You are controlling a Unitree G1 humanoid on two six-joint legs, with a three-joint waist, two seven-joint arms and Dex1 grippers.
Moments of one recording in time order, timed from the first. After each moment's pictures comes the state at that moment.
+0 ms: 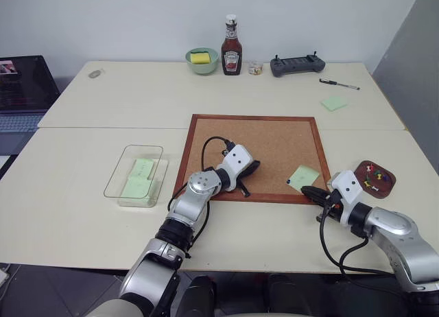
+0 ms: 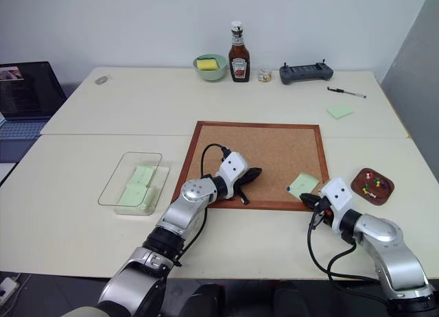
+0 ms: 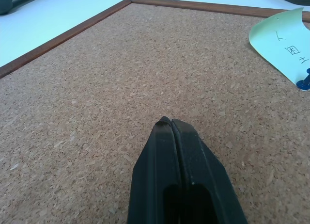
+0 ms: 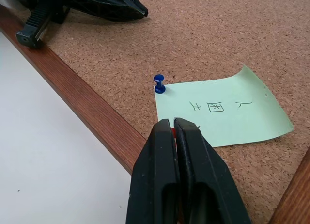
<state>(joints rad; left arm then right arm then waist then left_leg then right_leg) -0.58 0.12 -0.27 0.45 0.05 0.06 -0.62 0.04 -0.61 -0.06 -0.33 0.30 0.42 0.68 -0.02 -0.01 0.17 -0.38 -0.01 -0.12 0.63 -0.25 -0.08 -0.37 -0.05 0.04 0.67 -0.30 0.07</state>
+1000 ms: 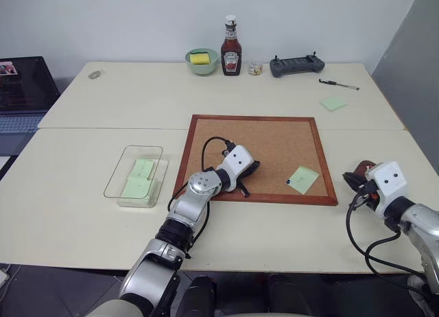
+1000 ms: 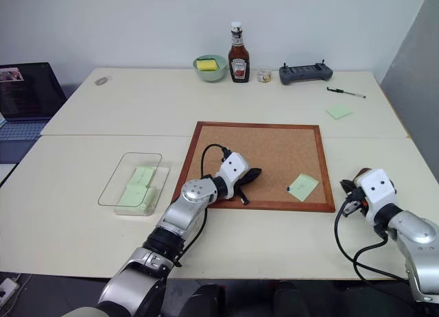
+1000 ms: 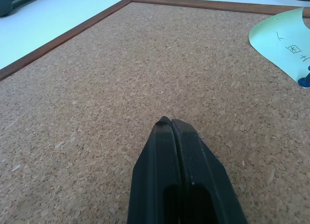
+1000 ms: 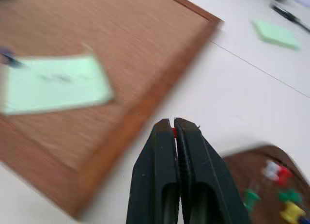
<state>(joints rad) -0.58 0.11 -0.27 0.45 0.07 0.05 -0.62 0.05 -0.69 -0.26 -0.21 0.13 0.36 0.47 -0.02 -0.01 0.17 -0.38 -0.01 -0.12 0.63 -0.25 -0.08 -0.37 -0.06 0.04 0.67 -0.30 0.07</state>
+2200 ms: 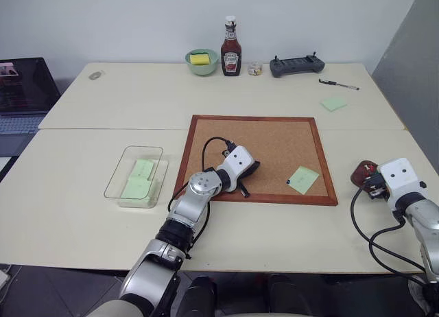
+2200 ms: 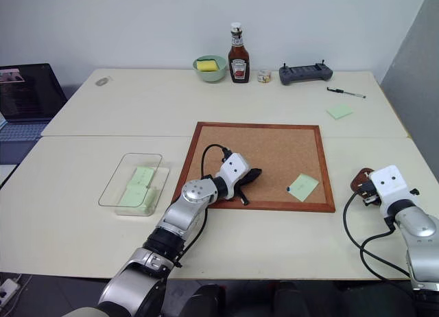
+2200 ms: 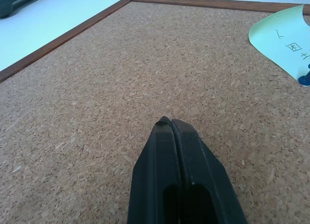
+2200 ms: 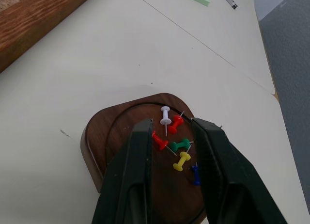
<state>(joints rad) -0.57 0.11 -0.27 0.45 0.08 0.05 -0.62 0.01 -0.68 -0.29 -0.14 0.01 0.35 0.38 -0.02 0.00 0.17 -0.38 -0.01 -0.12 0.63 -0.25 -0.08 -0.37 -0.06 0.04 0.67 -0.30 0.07</state>
